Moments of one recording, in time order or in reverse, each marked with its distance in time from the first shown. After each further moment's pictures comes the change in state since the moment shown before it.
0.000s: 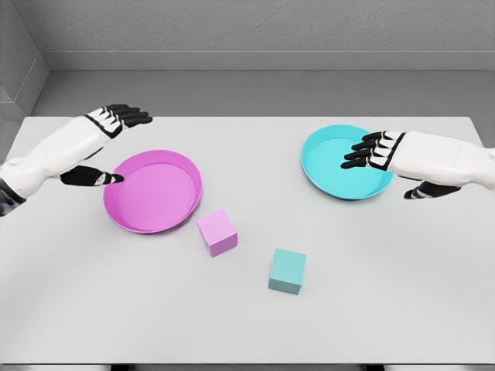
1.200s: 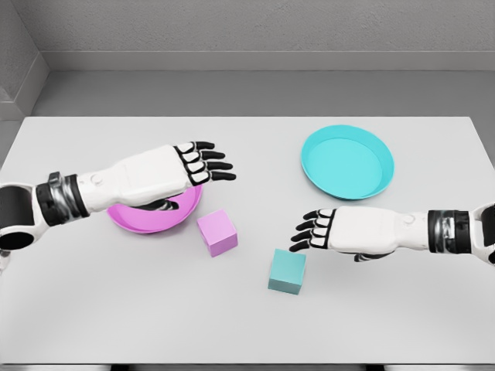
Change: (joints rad) left arm -0.147 -0.029 -0.252 -0.197 -0.238 0.000 -0.089; right arm 0.032 0.172 0.203 -0.034 0.209 0.000 -0.003
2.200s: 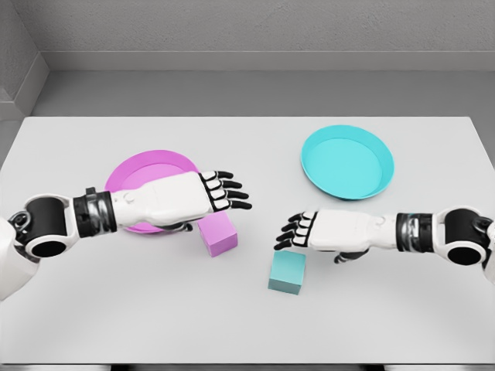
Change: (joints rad) left arm -0.029 -0.063 -0.115 0.073 -0.077 0.000 -0.031; right arm 0.028 0.158 0.011 0.175 0.037 0.000 0.002
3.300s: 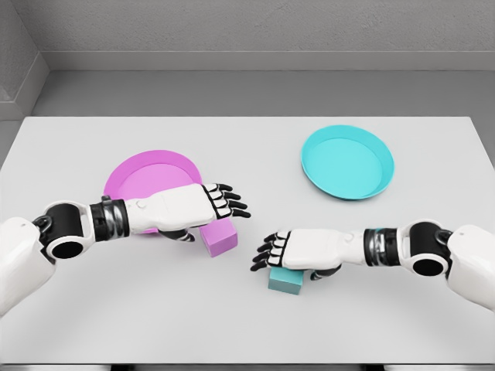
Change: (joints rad) left arm -0.018 -0.055 -0.069 0.151 -0.002 0.000 -0.001; right arm 0.041 0.120 0.008 0.037 0.053 0.000 0.035
